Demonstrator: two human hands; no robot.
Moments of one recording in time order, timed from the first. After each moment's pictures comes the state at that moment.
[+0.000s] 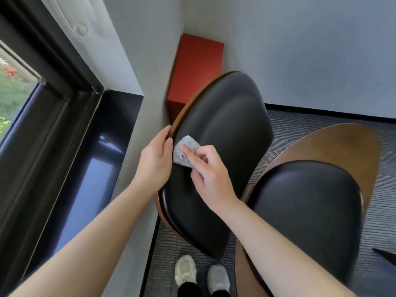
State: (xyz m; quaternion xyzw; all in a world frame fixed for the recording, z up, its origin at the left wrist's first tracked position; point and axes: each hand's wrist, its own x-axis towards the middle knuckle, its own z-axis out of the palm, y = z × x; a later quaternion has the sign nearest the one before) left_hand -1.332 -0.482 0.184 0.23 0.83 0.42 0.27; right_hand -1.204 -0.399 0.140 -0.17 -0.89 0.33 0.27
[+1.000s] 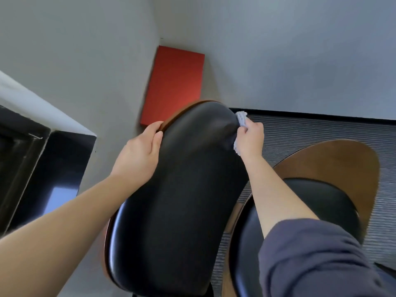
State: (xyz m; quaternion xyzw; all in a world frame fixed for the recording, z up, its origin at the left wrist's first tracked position) left_hand -1.372 -0.361 0.192 0.33 0.88 0.25 0.22; right_hand -1.231 -0.144 0.097 -0.58 -0.72 0.35 0.16
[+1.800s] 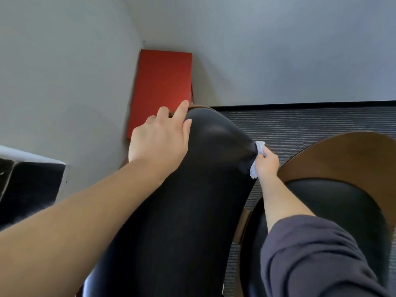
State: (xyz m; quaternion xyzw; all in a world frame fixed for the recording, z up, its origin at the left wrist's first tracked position) left_hand -1.362 -0.263 0.183 0.47 0.88 -0.01 0.04; right_hand -1.168 -0.102 -0.022 -0.70 -0.55 0.43 0.13
